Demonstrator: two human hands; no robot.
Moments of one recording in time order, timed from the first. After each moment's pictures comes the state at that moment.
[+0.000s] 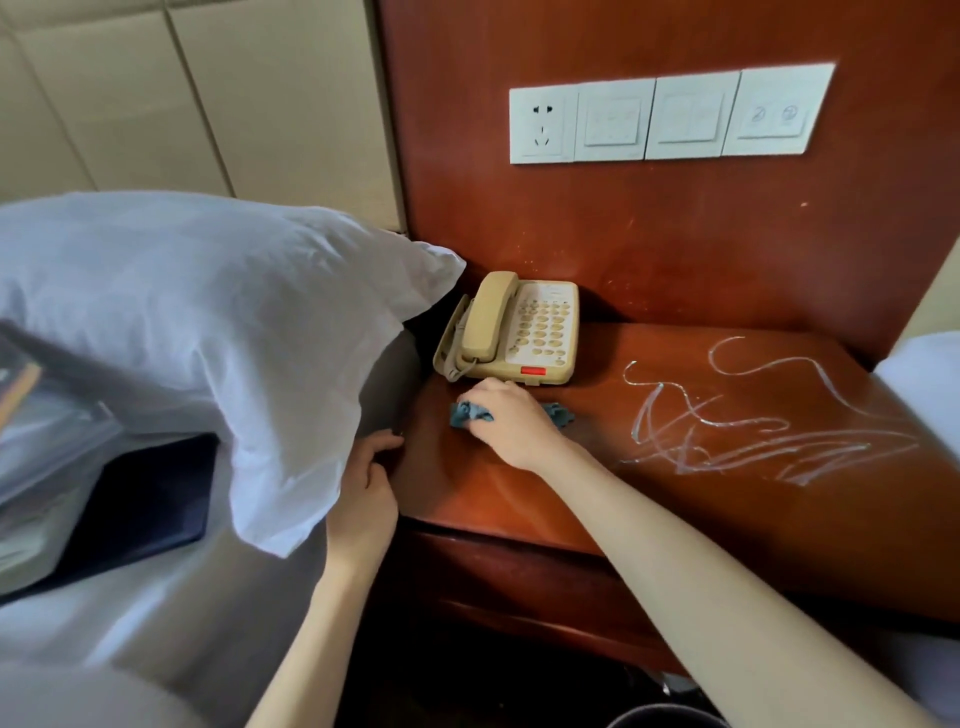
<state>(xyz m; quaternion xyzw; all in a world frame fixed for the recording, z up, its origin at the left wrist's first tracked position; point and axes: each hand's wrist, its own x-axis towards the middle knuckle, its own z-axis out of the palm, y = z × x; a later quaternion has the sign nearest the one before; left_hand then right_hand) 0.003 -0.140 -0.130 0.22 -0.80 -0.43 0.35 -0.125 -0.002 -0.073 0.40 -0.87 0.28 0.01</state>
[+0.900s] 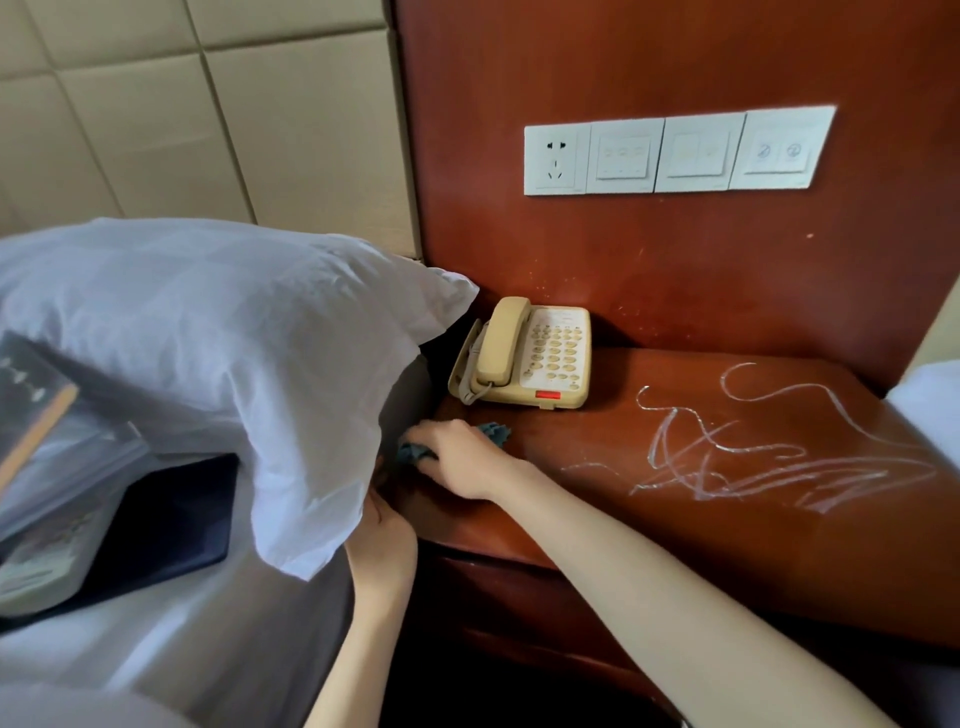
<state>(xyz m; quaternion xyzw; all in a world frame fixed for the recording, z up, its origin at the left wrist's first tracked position) 0.005 -0.120 -0.124 0.33 -0.74 -0.44 0.40 -0.102 -0.058 -0.072 0.49 -0.84 0.23 -0.02</state>
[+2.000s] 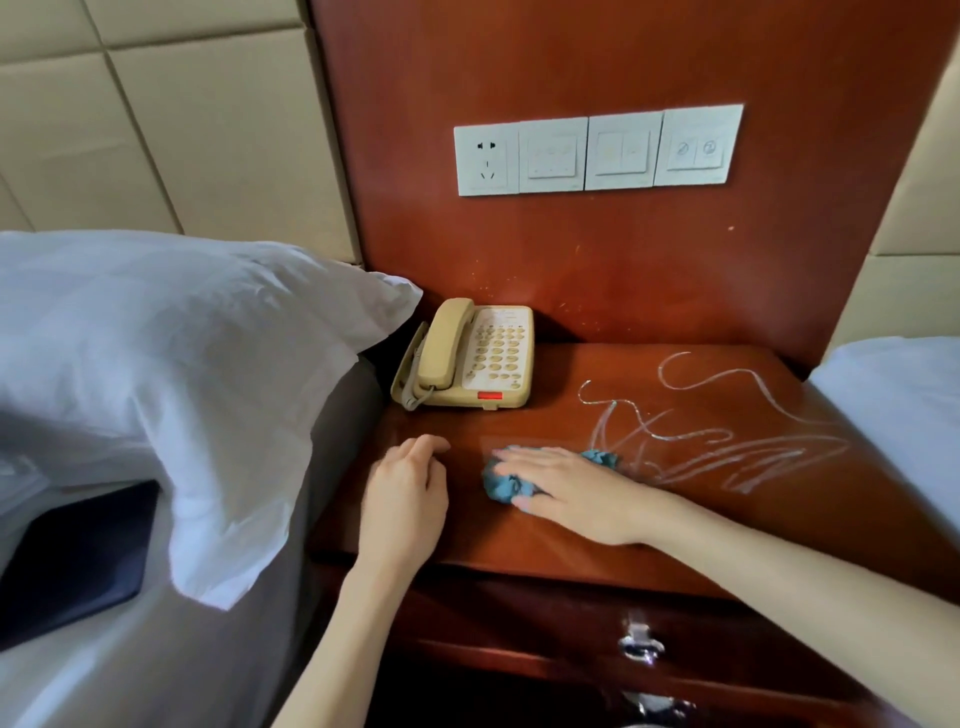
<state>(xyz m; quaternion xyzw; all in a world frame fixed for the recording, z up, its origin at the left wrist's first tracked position) -0.026 -0.072 -0.082 0.11 -0.92 -0.22 0.30 -0.121 0.112 -0.080 0.51 -0.84 0.17 -0.04</state>
